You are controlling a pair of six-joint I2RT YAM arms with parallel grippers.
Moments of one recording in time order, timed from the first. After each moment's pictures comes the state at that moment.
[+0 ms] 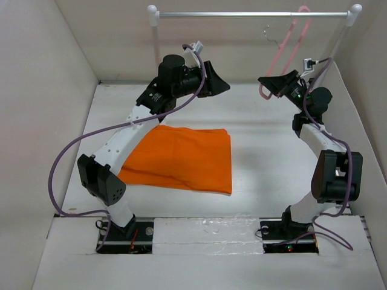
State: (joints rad) left arm -0.59 1.66 1.77 -0.29 0.41 -0.67; right arm -0.10 1.60 1.12 0.97 -0.82 1.18
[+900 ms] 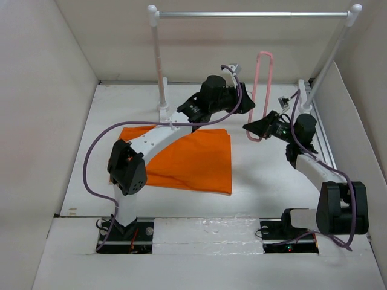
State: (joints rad) left arm -0.80 1.90 1.79 -0.12 0.21 -0.56; right arm 0.00 1.30 0.66 0.64 -0.97 0.87
